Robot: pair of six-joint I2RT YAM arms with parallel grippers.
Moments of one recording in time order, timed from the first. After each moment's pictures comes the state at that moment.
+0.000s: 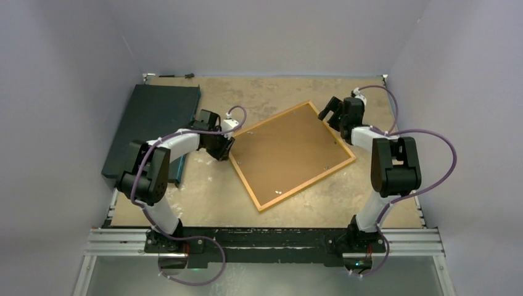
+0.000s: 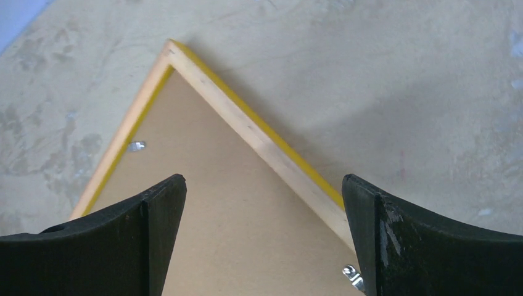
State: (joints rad) left arm -0.30 1.73 0.99 -0.35 0.31 0.33; right arm 0.05 1.77 1.00 0.17 0.00 0.58
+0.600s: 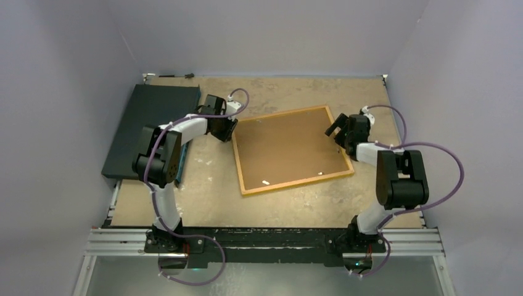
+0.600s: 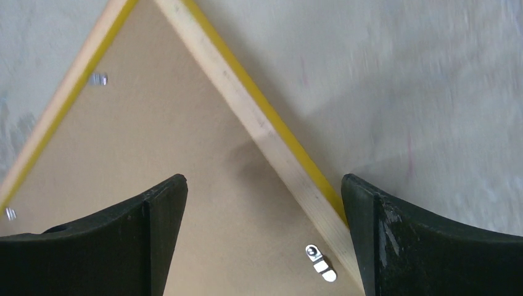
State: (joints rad) left arm -0.30 1.93 1.23 -0.31 0.21 0.25; right arm 0.00 1.70 0.80 0.21 0.03 0.64
